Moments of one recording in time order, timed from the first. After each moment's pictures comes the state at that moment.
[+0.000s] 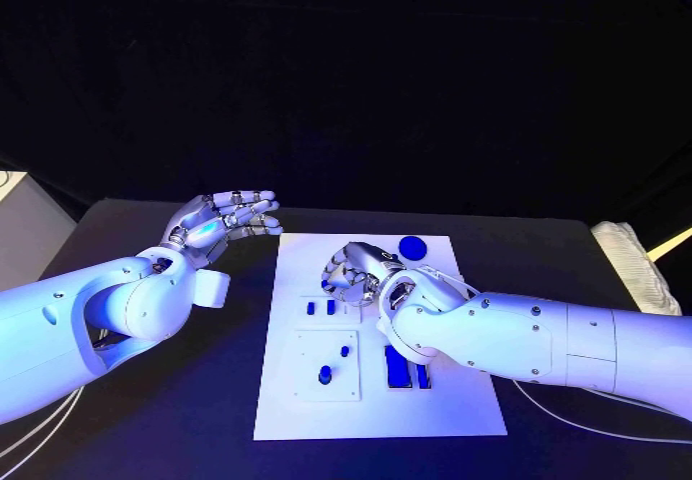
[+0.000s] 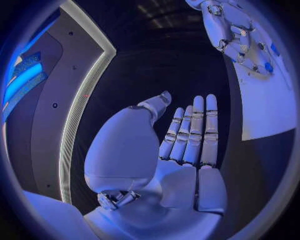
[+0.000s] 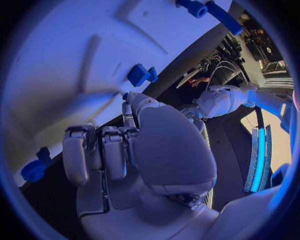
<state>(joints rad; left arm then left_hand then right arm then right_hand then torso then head) 1.23 -0.95 -0.01 1.58 0.00 -0.25 0.46 1.39 -0.14 0.46 0.04 0.05 0.85 0.22 0.21 0.13 0.95 0.19 0.11 0.07 0.95 0.13 0.50 0.30 0.17 0.88 0.22 0.46 0.26 1.21 -0.51 -0.16 1.43 -1.26 -0.59 -0.26 1.48 -0.17 0.38 0.22 0.23 1.00 0.12 0.26 0.30 1.47 0.05 1.54 1.31 1.47 -0.02 1.57 1.31 0.04 1.47 0.09 1.49 1.31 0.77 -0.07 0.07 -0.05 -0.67</state>
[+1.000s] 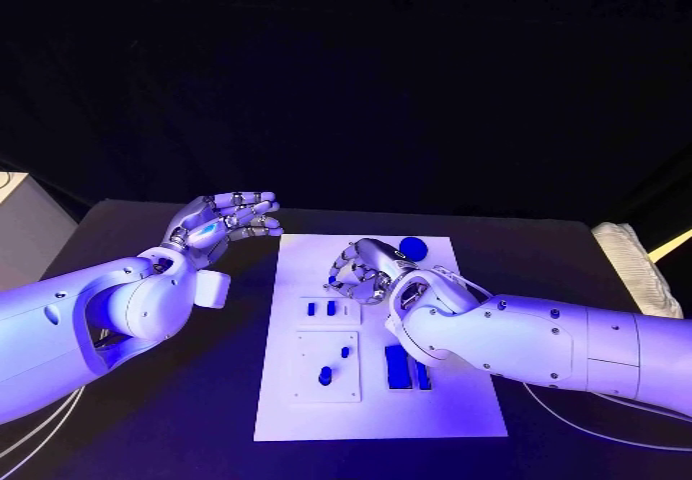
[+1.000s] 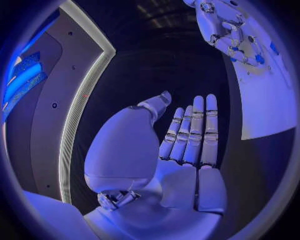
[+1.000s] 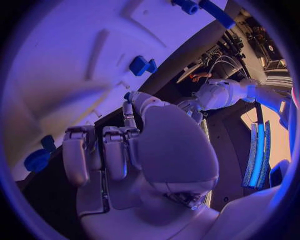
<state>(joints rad) 1.23 -0.95 -0.01 1.57 0.00 -0.25 0.45 1.39 -0.14 0.46 0.04 0.05 0.85 0.22 0.21 0.13 0.95 0.19 0.11 0.07 0.95 0.13 0.50 0.30 0.17 0.88 0.22 0.46 0.26 1.21 -0.57 -0.15 1.48 -1.25 -0.64 -0.26 1.44 -0.17 0.41 0.20 0.22 1.02 0.11 0.28 0.30 1.46 0.04 1.55 1.31 1.47 -0.03 1.57 1.31 0.03 1.47 0.08 1.51 1.31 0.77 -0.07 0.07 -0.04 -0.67</state>
